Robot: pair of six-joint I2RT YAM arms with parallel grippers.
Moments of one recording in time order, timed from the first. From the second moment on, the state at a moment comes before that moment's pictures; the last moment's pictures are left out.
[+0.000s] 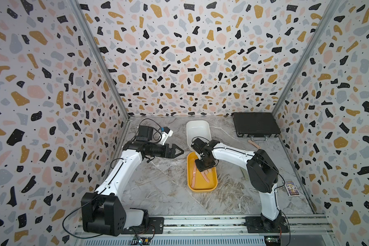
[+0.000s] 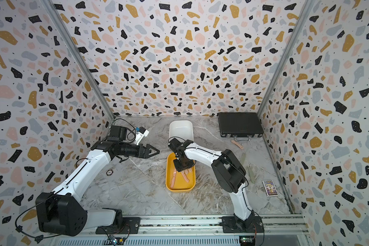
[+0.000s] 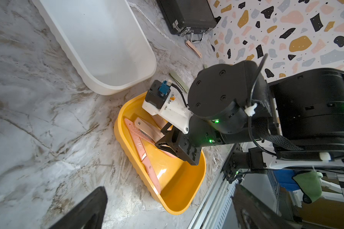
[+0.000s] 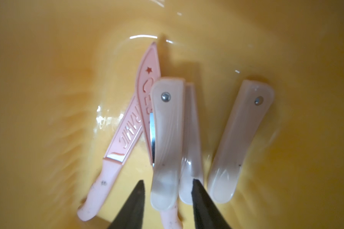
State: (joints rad) left arm -0.12 1.32 1.10 -0.76 0.85 -0.01; right arm 0.84 2.03 1.56 -0.92 -0.06 0.40
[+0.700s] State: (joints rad) left arm -0.12 1.43 1.34 -0.78 0.89 0.00; right arm 0.66 1.80 1.55 -0.92 0.12 0.32
